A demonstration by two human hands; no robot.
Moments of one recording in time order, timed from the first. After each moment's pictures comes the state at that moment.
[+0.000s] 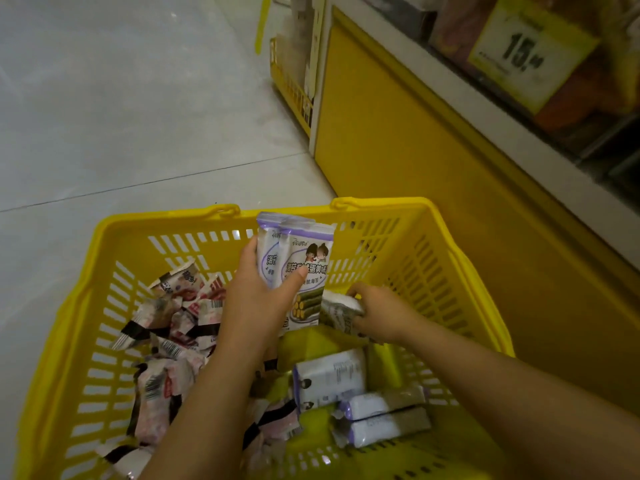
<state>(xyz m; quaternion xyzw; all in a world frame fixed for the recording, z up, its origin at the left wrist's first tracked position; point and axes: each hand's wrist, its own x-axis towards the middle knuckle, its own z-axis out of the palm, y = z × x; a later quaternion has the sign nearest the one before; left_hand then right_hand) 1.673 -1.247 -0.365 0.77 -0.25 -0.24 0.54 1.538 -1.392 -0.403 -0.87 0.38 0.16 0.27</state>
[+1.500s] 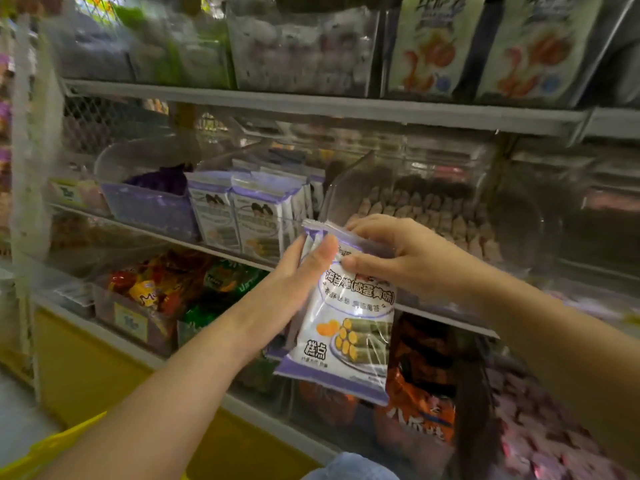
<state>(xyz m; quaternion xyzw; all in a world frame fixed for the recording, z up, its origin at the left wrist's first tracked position) 1.358 -1.254 0.055 0.30 -0.66 -0.48 0.48 1.180 -1.245 0.128 -0.87 0.41 -0.26 0.06</state>
